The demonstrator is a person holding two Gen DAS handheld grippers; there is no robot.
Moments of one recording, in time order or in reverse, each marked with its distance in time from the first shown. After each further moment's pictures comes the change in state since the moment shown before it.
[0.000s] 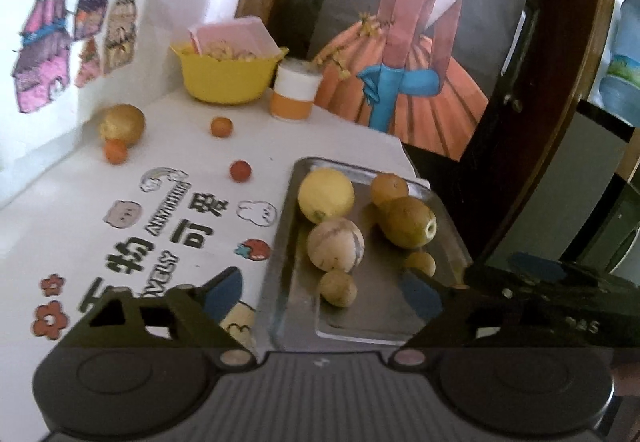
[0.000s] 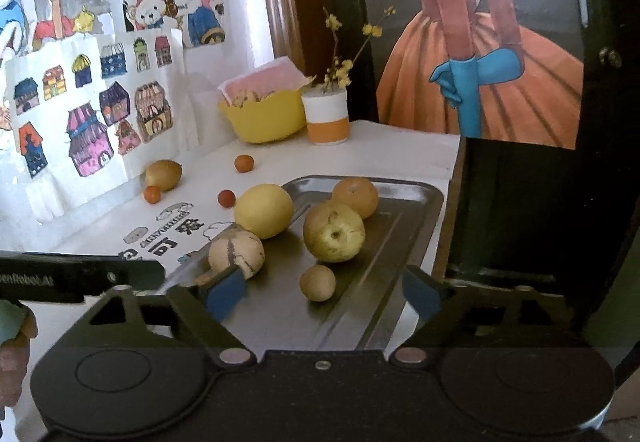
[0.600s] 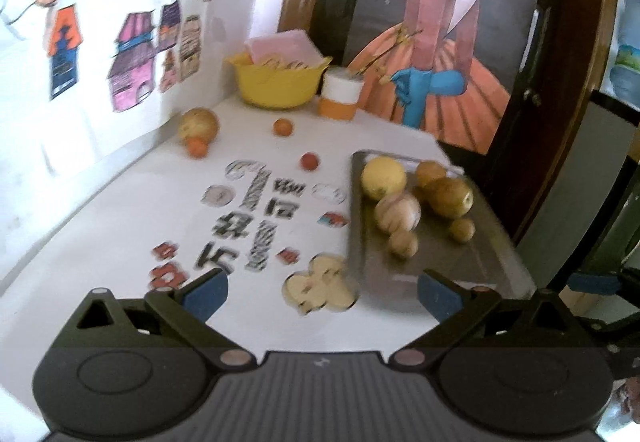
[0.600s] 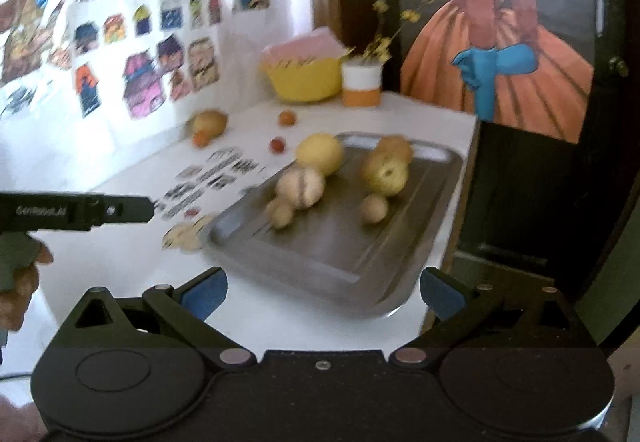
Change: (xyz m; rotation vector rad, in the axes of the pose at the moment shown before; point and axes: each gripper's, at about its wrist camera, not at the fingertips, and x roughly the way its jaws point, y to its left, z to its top) left arm -0.072 0.041 -0.027 0.035 0.002 0.105; right arm -0.061 0.065 -0.032 -0.095 0.145 0.026
